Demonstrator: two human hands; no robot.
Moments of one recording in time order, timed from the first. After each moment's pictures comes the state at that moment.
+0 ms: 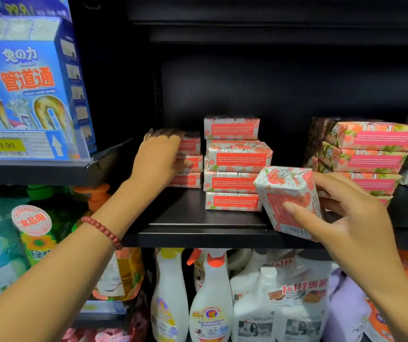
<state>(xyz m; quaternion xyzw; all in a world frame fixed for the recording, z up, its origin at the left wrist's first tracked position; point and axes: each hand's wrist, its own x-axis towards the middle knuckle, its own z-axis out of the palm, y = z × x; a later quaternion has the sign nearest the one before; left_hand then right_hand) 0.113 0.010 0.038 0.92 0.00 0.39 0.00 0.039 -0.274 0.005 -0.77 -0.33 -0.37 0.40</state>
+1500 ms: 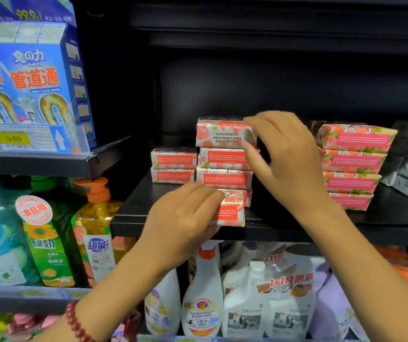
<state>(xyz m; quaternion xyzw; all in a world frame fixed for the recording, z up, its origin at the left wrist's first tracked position) 0.016 -0.057 -0.020 0.81 -0.26 0.52 -0.03 0.081 -0.233 0.054 -0.77 -0.34 -0.52 0.16</state>
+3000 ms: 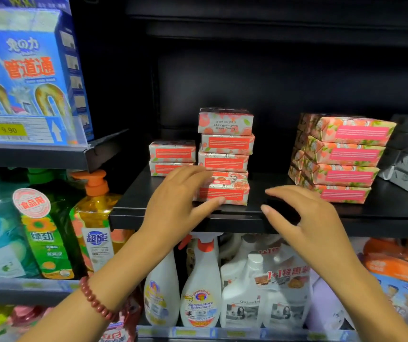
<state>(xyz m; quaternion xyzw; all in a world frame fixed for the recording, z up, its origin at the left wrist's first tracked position) 0.032 -0.052 -0.021 0.91 -0.11 0.38 0.16 0.049 -0.279 -0.023 -0.87 -0.28 -0.30 0.28</state>
